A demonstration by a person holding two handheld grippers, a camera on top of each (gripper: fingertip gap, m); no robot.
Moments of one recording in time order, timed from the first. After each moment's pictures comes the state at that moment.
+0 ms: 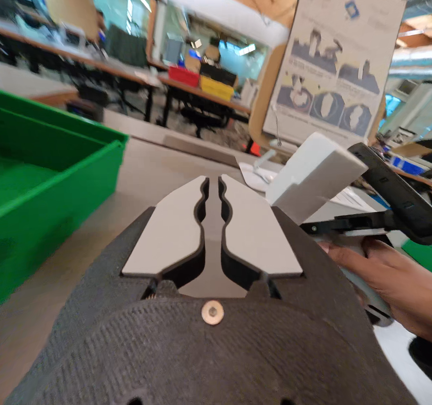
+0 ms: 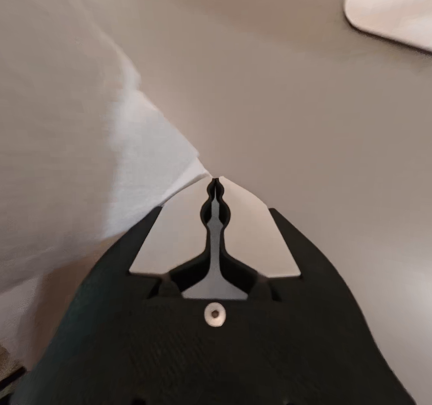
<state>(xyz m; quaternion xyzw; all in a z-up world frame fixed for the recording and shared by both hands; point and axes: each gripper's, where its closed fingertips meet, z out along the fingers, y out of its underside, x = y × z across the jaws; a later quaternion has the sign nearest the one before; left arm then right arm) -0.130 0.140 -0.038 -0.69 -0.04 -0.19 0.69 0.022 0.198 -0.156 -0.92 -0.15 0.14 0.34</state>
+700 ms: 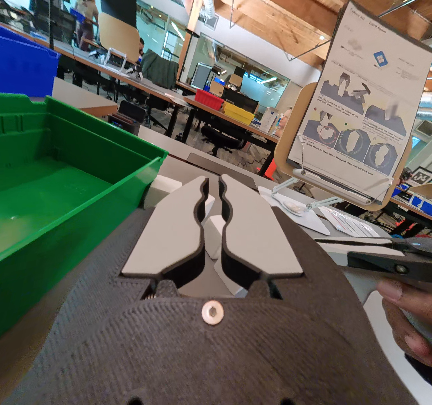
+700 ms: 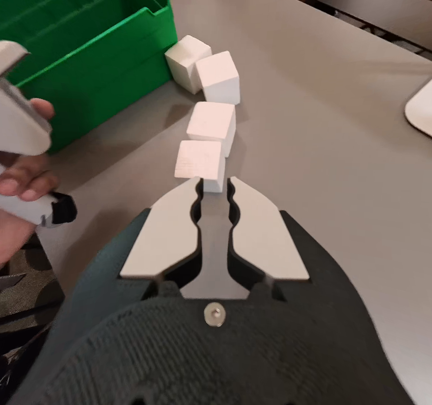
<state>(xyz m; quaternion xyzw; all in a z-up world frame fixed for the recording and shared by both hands) -0.173 0.147 -0.032 -0.67 -0.11 -0.18 0.71 -0.029 0.165 -0.100 -0.85 -0.28 0.20 0.39</state>
